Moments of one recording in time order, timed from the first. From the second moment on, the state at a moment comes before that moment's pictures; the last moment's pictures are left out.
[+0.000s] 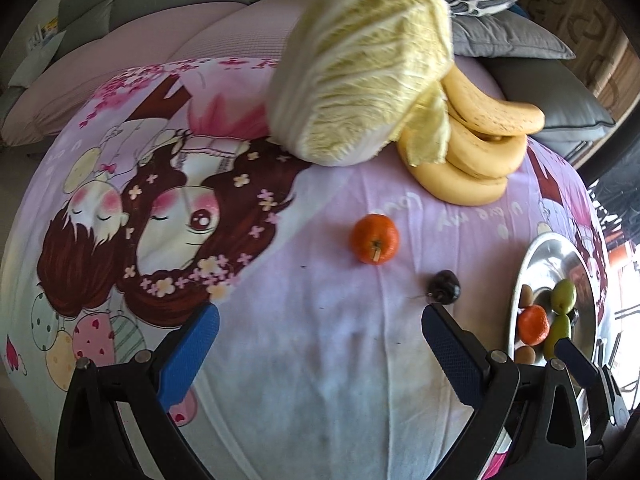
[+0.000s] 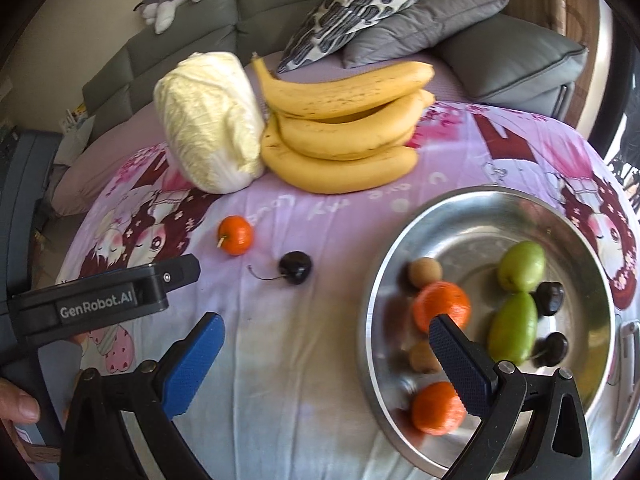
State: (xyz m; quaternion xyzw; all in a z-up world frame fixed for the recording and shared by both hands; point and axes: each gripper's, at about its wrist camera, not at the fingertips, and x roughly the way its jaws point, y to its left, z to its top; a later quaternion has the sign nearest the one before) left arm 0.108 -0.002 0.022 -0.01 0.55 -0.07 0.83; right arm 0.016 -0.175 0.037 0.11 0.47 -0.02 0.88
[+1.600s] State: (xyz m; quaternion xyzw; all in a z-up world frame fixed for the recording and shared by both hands) left arm 0.187 -0.046 -0.014 -0.04 0.58 -0.12 0.80; right arm 0.076 -0.154 0.000 0.08 0.48 0.02 0.87
